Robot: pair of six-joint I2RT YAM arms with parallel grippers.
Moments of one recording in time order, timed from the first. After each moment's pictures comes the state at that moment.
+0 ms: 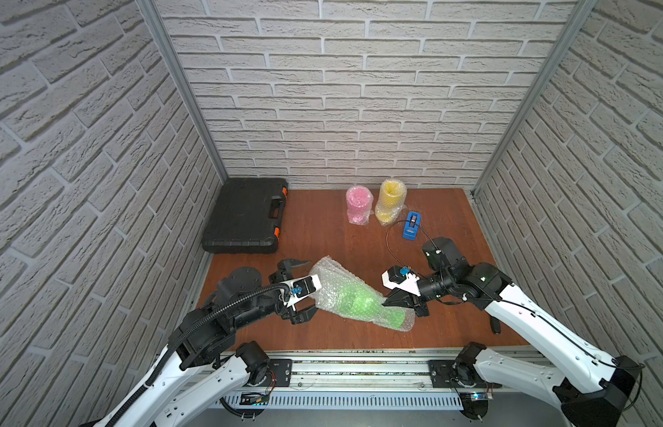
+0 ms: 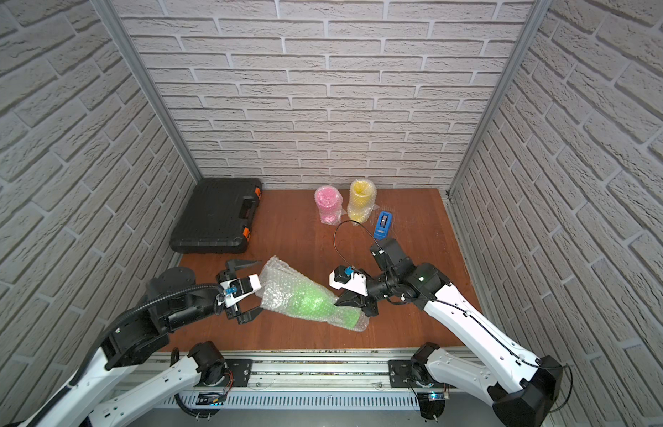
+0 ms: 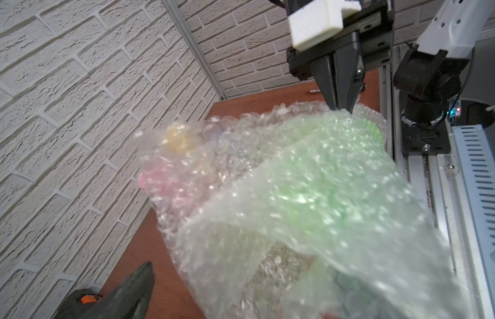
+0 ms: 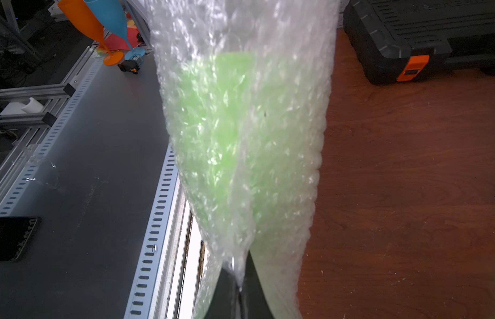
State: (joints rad) left arm -0.77 0.58 0.94 -0.73 0.21 0.54; right arm 0.60 1.03 1.01 -0.91 -0.78 -0.59
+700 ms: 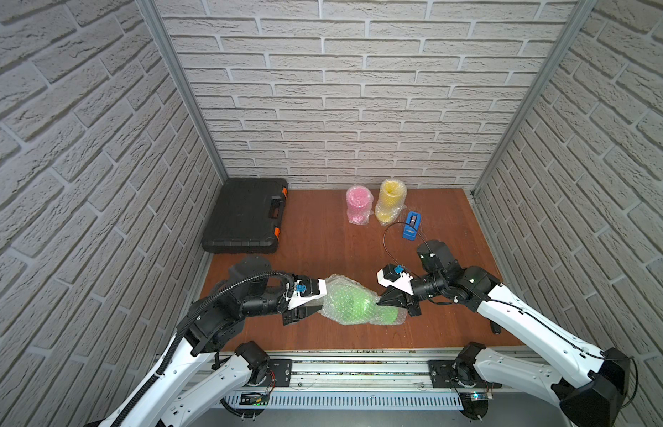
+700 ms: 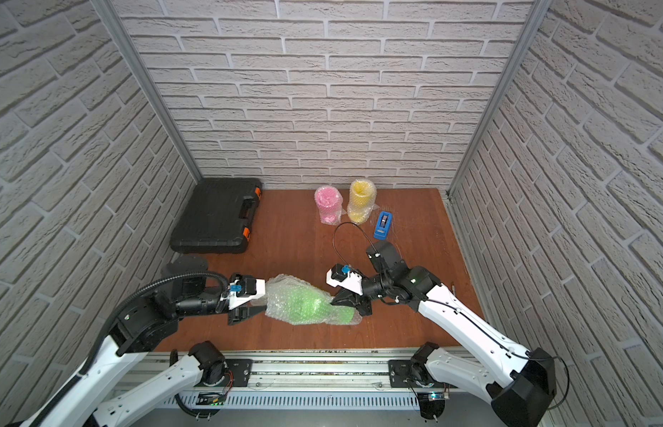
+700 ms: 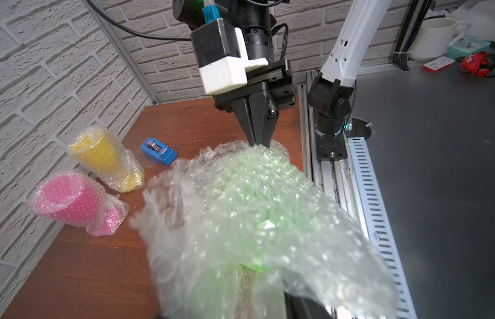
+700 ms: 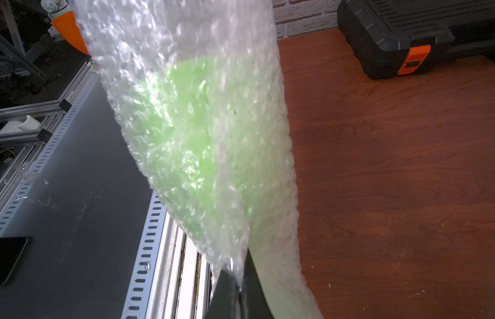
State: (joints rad) left arm -0.68 0.67 0.99 -0.85 0.57 0.56; right arm 0.61 1.05 0.90 -0.71 -0.79 -0.46
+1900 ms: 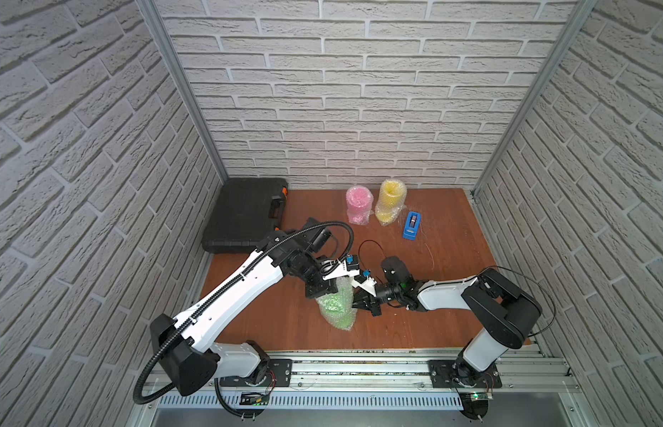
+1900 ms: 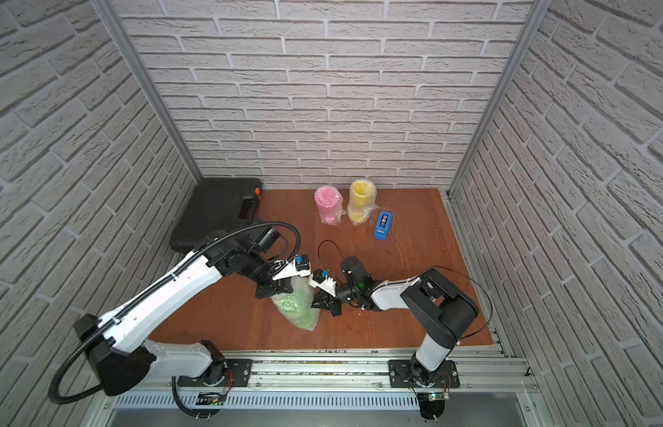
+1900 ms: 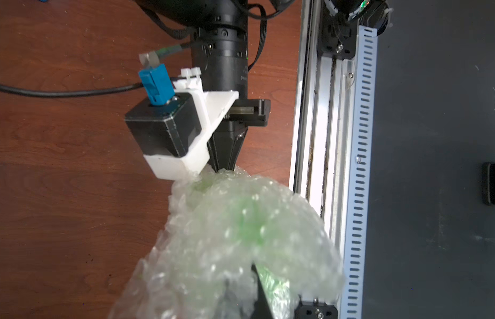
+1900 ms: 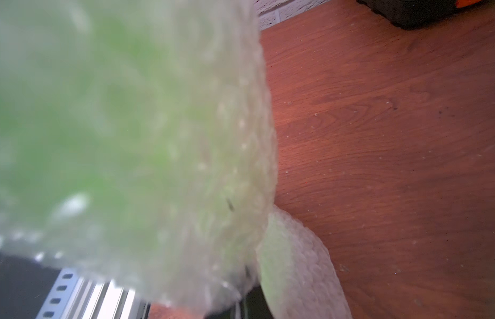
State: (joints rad) left arm -0.72 1.32 1.34 -1.26 0.43 0.66; right arm 0.64 1.67 0.59 0.41 -0.89 -0.16
